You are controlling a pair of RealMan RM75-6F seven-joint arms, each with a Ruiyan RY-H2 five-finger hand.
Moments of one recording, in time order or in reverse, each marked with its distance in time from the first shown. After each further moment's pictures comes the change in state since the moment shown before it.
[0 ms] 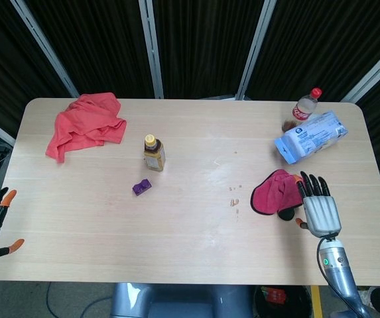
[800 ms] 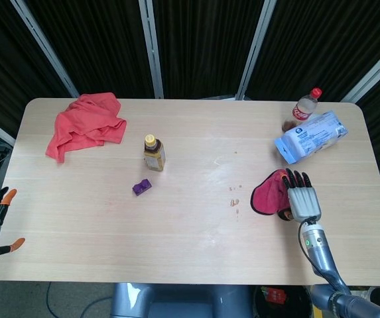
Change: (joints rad) left arm -0.012 -0.006 -0.010 -0.008 -0.047 -0.029 0.003; right arm 0.133 -0.231 -0.005 0.409 0.039 -0.173 0.117
